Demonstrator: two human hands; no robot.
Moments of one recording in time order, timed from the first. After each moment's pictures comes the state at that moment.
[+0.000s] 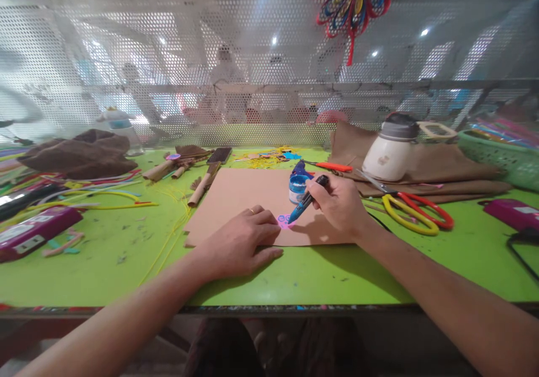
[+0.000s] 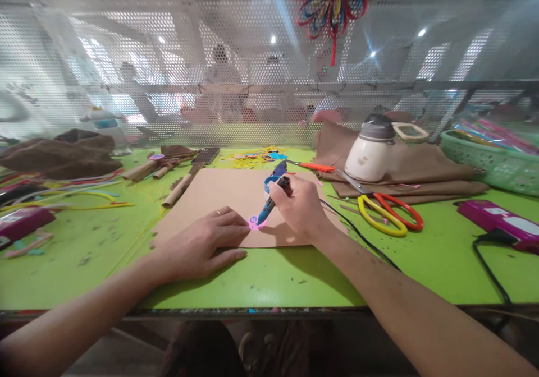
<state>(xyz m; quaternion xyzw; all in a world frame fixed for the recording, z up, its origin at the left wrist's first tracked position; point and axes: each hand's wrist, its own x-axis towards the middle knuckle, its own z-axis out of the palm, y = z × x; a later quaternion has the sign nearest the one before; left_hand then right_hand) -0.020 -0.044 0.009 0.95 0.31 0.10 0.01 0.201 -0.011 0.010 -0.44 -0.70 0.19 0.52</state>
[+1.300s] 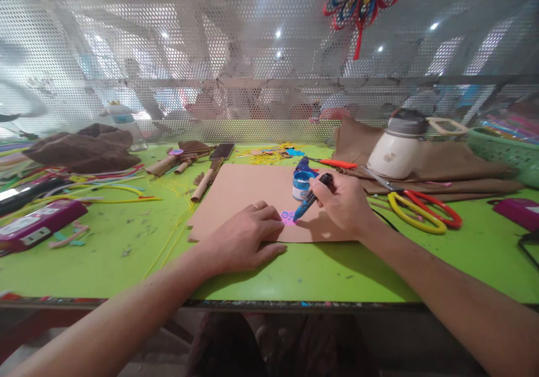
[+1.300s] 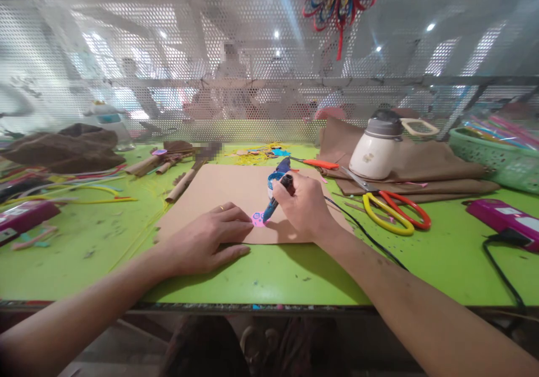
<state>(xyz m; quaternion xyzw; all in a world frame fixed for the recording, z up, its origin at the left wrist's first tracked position) -0.020 -0.044 0.010 0.95 0.31 0.10 0.01 0.200 -0.013 0.009 -0.47 -0.72 0.13 0.50</state>
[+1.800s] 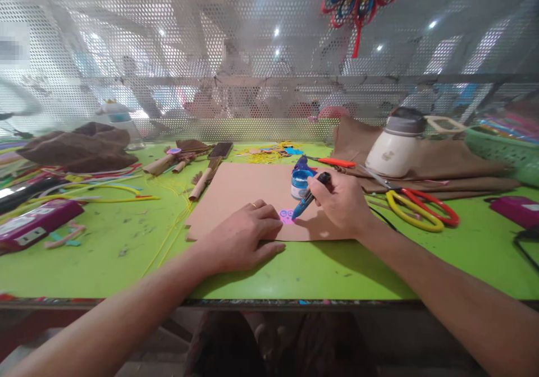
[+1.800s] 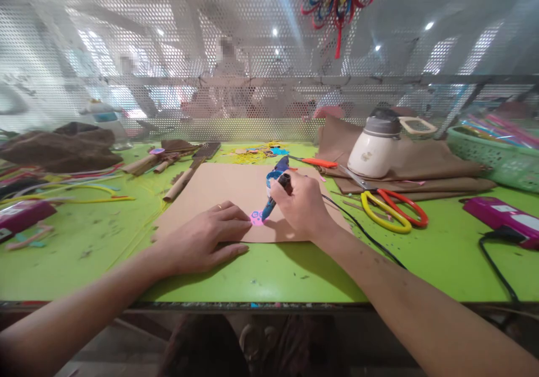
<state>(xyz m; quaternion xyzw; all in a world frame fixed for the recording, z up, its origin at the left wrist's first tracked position) -0.019 -0.046 0.012 0.95 0.31 0.11 0.02 0.200 -0.014 0.009 -0.47 -0.72 0.12 0.50</state>
